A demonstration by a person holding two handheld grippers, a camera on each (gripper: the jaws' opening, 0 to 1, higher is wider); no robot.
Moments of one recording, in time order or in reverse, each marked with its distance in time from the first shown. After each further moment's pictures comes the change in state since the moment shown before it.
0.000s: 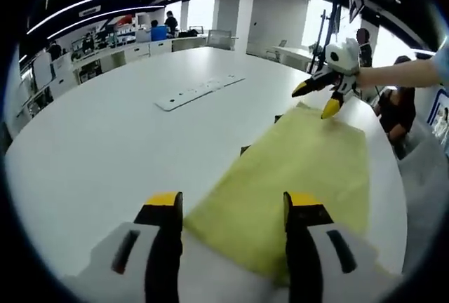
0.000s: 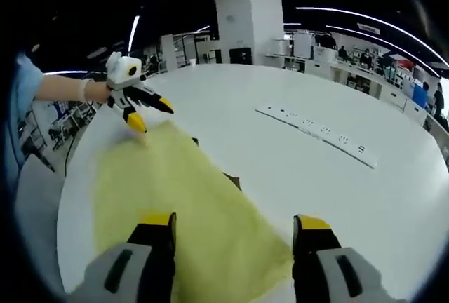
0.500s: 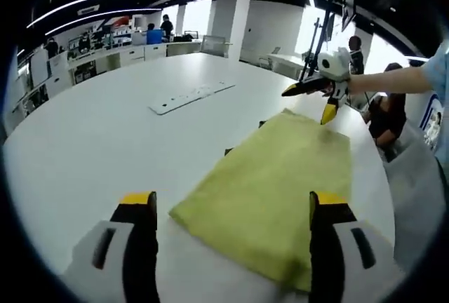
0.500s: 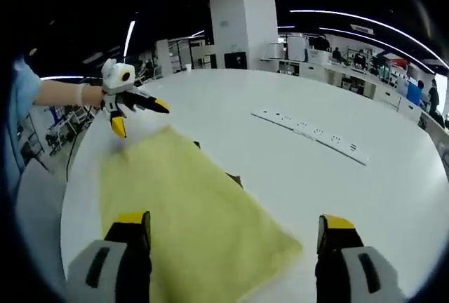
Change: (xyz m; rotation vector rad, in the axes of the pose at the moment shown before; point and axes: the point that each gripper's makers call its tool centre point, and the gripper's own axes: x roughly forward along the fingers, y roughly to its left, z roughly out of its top) left arm -0.018 -0.018 0.004 -0.017 -0.040 -0.047; right arm -0.022 0.007 -0.001 0.033 -0.015 -0.024
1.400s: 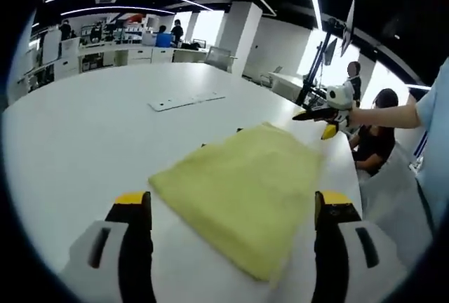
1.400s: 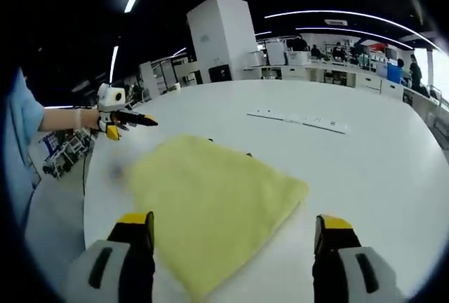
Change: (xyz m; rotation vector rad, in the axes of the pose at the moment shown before) left arm -0.052 -0.047 -0.012 -0.121 -0.088 -0.025; right arm -0.071 0.040 -0.040 0.145 -0.072 -0.037
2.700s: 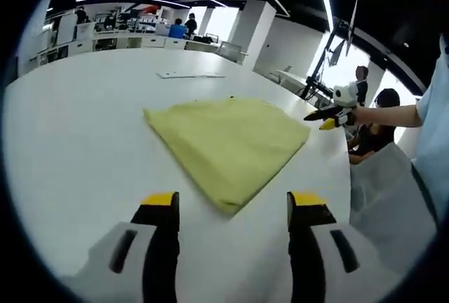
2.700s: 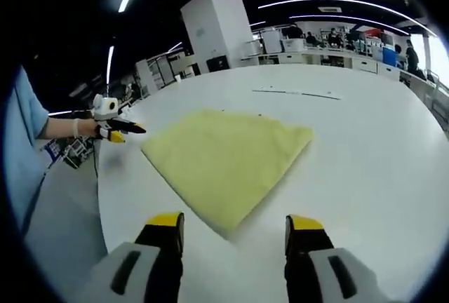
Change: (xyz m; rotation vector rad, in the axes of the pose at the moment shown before) left arm -0.034 -0.040 -0.085 -0.090 0.020 0.049; right arm -0.034 0.030 -0.064 0.060 0.061 0.019
